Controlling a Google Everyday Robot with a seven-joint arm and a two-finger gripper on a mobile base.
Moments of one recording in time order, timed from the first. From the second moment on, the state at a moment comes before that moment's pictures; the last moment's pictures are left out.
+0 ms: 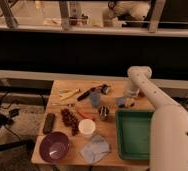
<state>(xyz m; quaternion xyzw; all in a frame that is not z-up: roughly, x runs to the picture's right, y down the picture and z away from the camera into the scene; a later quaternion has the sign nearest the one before) 0.237 0.078 0.954 -0.33 -0.08 -0.03 0.94</state>
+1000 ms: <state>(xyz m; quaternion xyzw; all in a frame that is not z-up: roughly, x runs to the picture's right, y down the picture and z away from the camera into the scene) 0.225 0.004 0.824 -0.20 -0.11 -0.07 0.97</state>
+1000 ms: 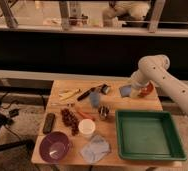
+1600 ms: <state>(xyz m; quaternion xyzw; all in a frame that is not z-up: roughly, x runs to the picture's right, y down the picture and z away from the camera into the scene) 0.177 0.021 0.816 -0.20 -0.15 -0.13 0.96</state>
